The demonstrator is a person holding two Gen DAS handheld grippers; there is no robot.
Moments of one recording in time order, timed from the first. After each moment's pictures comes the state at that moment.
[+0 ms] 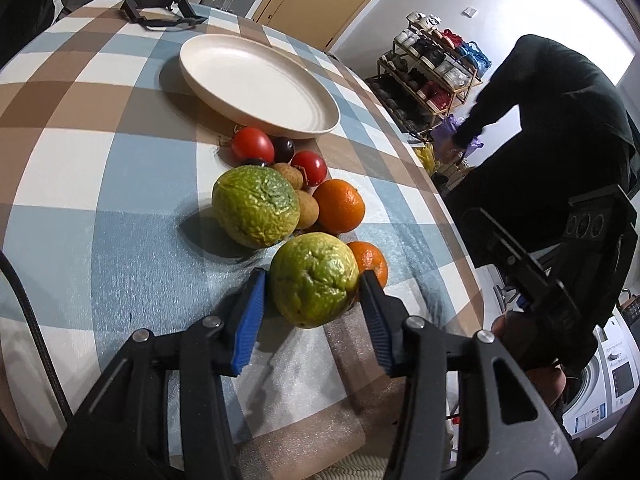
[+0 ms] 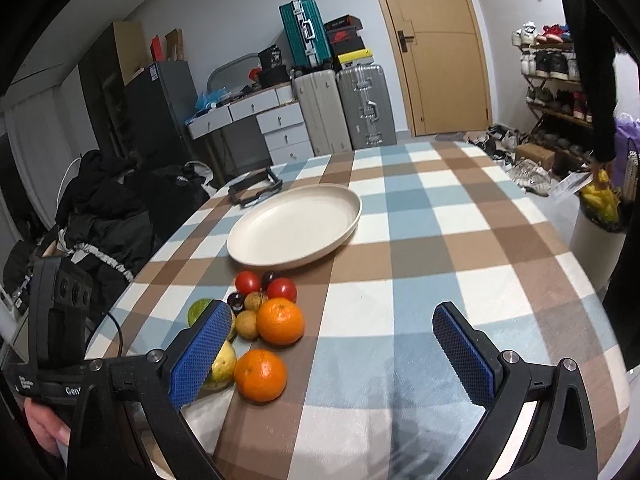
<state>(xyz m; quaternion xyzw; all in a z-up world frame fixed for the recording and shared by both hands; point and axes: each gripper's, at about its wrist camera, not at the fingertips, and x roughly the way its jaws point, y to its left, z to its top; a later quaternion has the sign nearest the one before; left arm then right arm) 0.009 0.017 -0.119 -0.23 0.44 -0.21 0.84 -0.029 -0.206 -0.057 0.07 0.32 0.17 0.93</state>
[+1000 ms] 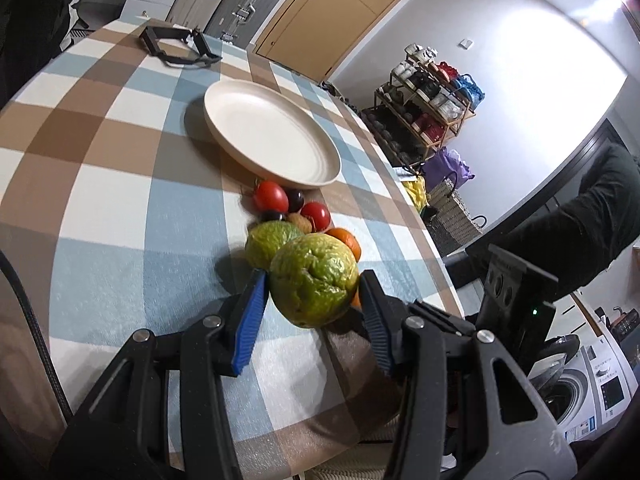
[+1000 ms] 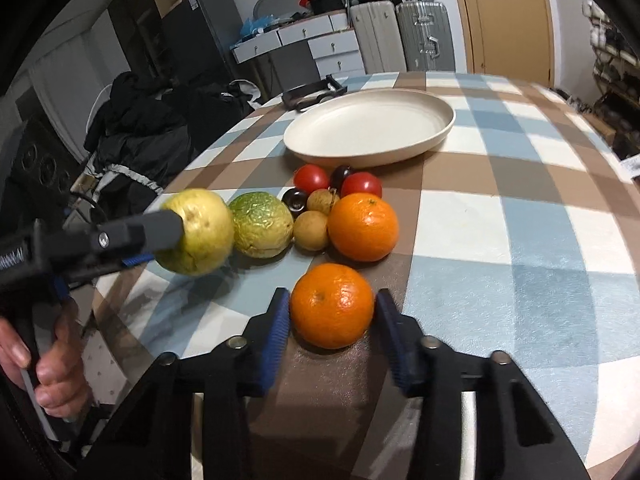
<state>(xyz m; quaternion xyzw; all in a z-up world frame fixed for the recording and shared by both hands) -0.004 0.062 -0.088 -0.26 0.39 -0.21 0.86 -0.023 -0.144 -0.111 0.02 0.42 0.27 0.87</state>
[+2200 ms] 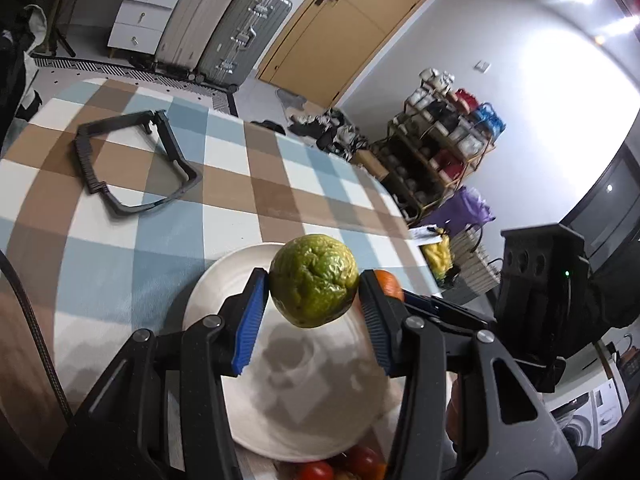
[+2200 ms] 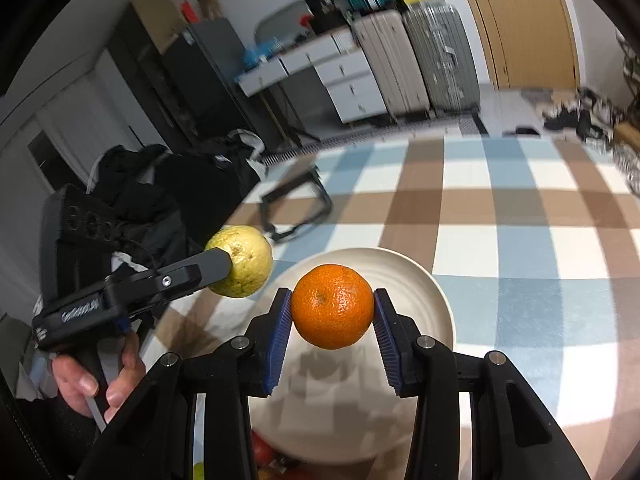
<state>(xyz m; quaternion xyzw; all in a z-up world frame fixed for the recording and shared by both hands) 0.261 0.084 -0.048 -0.25 0.37 -0.19 0.87 0.227 -0.134 -0.046 0.09 0.43 0.32 0.84</state>
